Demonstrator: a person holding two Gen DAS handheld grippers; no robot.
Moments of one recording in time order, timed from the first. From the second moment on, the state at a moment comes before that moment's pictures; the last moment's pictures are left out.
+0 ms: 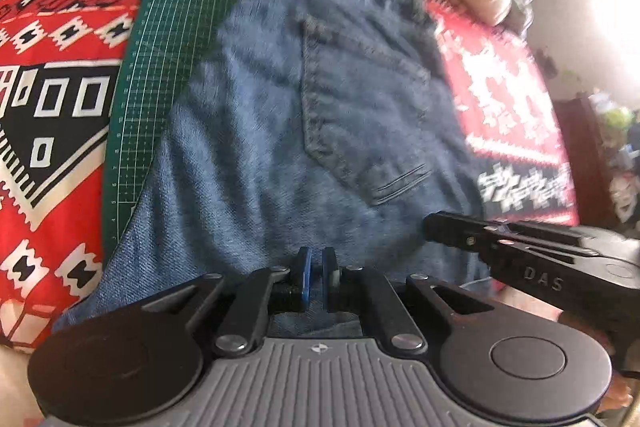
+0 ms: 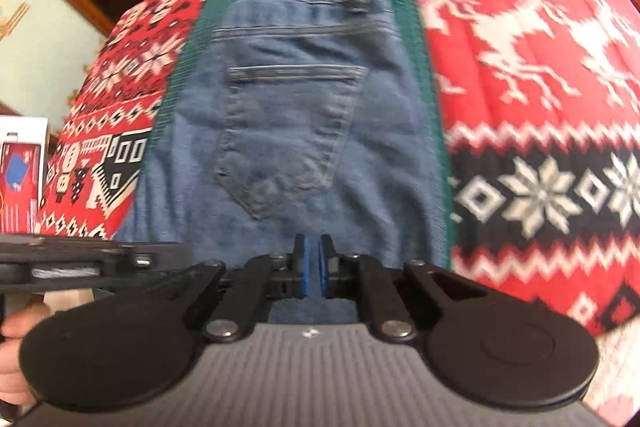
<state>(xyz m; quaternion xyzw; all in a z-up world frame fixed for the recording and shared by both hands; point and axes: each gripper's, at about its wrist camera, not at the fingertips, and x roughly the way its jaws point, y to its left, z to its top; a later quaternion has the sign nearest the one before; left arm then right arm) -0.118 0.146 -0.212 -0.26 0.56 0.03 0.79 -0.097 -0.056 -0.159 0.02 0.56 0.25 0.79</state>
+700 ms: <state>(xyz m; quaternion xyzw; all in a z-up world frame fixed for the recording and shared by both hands) -0.100 0.200 -0.157 -0.30 0.52 0.04 0.80 -0.083 -0.091 -0.133 0.04 0.56 0.25 0.79</state>
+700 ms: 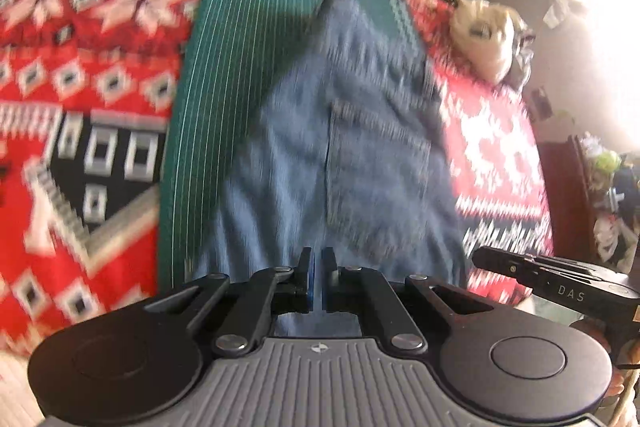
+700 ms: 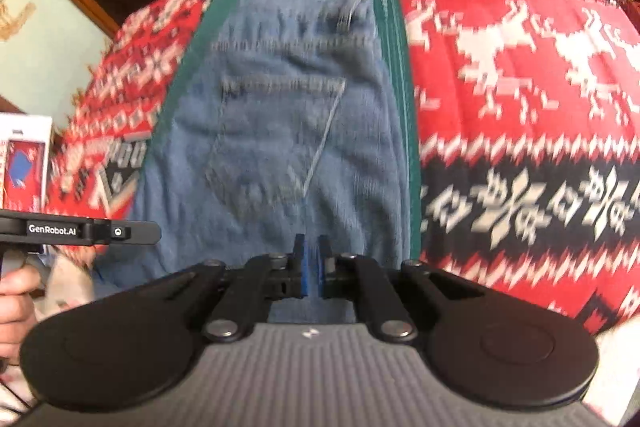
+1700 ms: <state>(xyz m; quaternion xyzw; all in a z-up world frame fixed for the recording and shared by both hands) 0.036 0.239 -0.214 -0.35 0.56 0.05 0.75 0.094 0.057 -0.181 0.04 0.64 0.24 0.73</state>
